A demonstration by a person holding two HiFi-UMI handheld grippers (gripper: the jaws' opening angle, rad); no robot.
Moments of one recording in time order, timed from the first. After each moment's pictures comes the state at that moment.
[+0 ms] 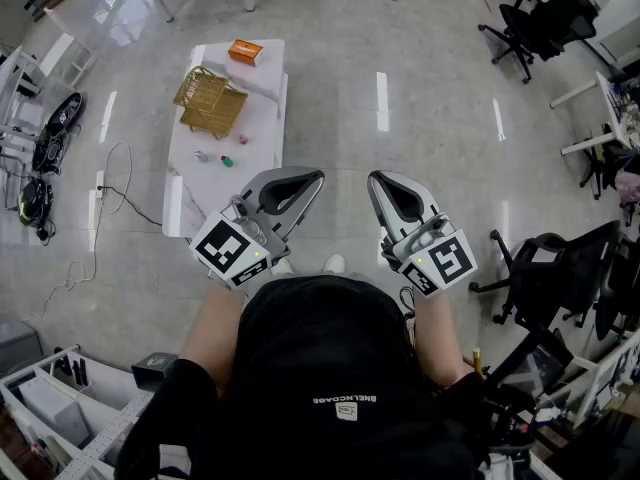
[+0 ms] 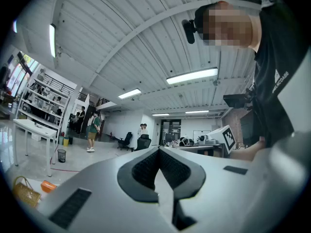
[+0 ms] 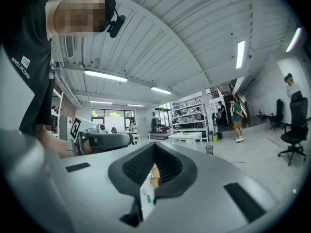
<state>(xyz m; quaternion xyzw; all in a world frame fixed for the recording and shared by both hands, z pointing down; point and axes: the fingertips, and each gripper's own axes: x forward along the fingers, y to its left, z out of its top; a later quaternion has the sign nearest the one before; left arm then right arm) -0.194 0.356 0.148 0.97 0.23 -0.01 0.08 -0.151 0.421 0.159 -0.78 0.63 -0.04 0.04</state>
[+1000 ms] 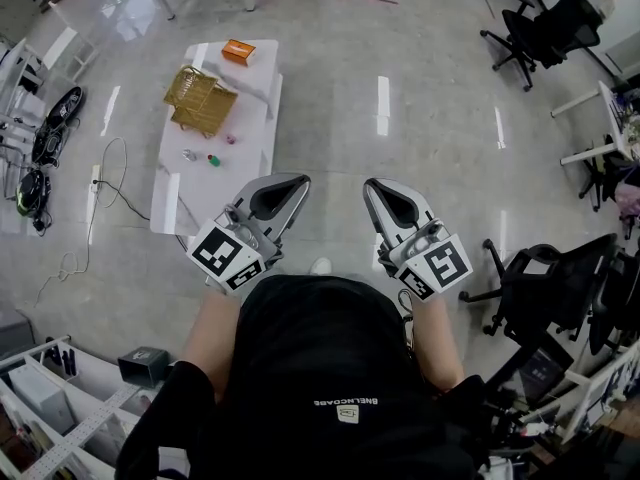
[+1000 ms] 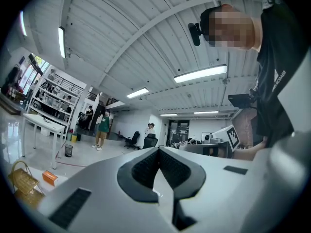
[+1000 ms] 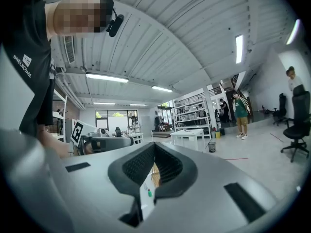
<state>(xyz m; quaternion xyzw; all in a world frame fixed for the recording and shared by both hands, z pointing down) -0.169 0.390 0.174 0.98 0.18 0.00 0.10 -0.120 0.470 0.176 -0.76 0.64 -0.05 0.04</state>
